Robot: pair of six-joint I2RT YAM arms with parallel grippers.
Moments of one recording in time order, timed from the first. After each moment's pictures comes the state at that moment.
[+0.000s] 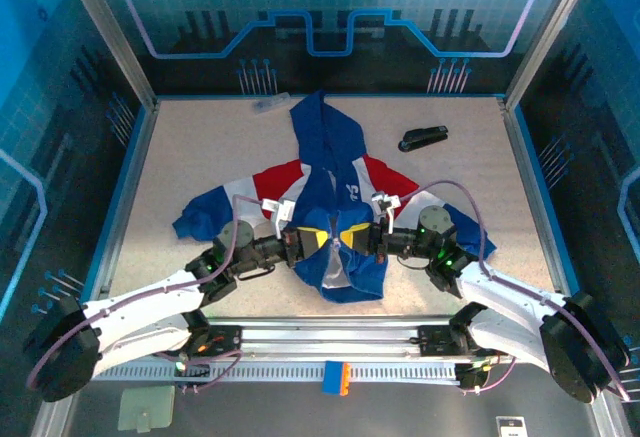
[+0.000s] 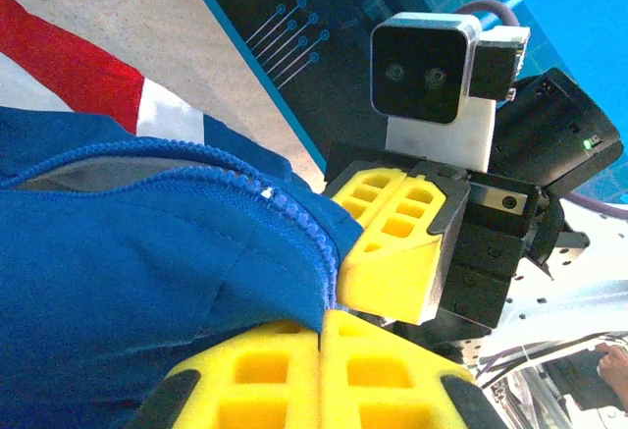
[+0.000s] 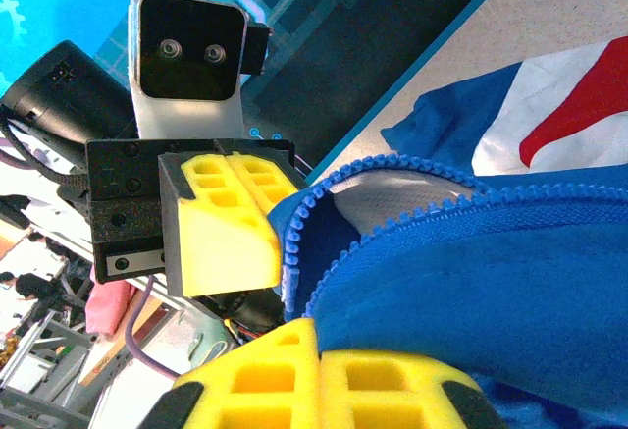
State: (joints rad) left arm -0.79 0.94 0.35 0.48 0.34 -0.82; right arm 0.60 1.02 0.33 0.57 -0.75 0.68
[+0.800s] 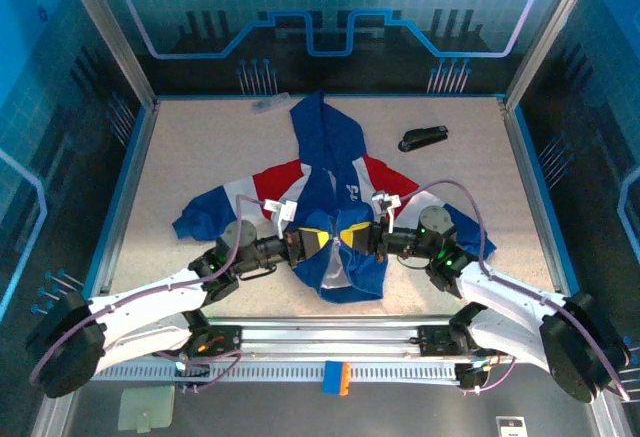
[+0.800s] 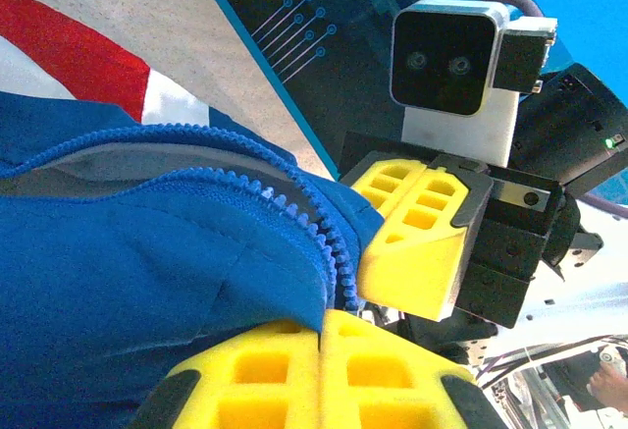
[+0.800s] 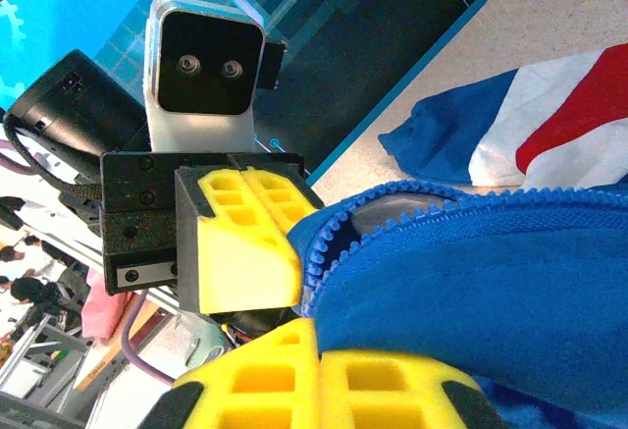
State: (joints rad) left arm -0.79 0.97 0.34 0.50 0.34 -0.83; right arm 0.60 1.02 0.33 0.58 -0.74 0.68
